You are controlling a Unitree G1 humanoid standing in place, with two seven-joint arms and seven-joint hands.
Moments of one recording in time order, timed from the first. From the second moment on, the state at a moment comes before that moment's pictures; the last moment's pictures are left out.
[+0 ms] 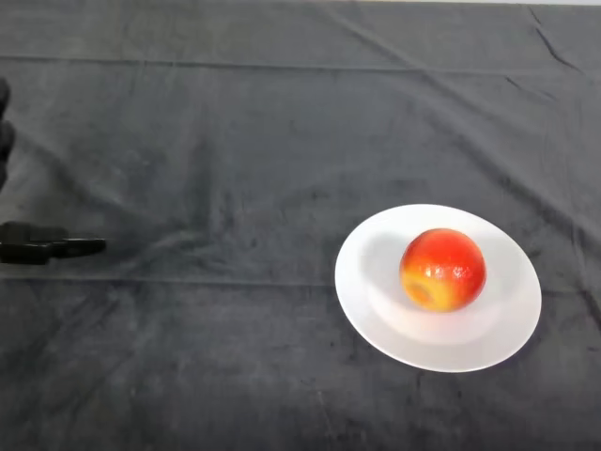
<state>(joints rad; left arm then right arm) -0.58 0.58 0.17 1.12 -0.24 -0.57 -0.26 -0.52 -0.72 0.07 1.12 -0.30 -0.12 -0.15</state>
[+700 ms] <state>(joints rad) -0.46 0.62 0.33 1.15 -0.33 -0.48 -0.22 -0.52 -0.71 0.07 1.13 -0.30 -0.12 -0.15</state>
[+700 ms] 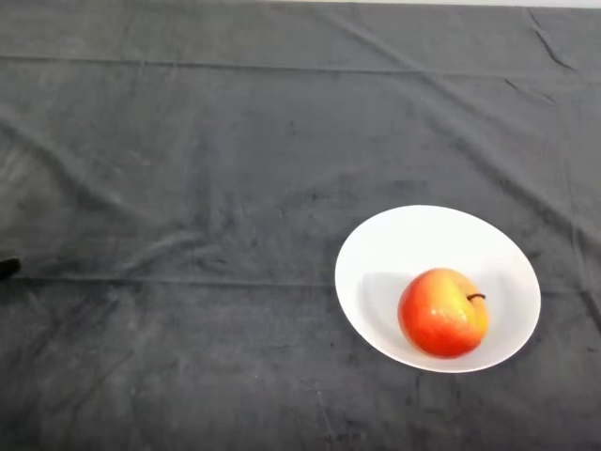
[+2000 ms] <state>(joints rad) -0.41 0.68 0.45 1.17 -0.38 -0.42 -0.04 -0.52 -0.71 0.07 1.13 -0.30 -0.12 -0.15</state>
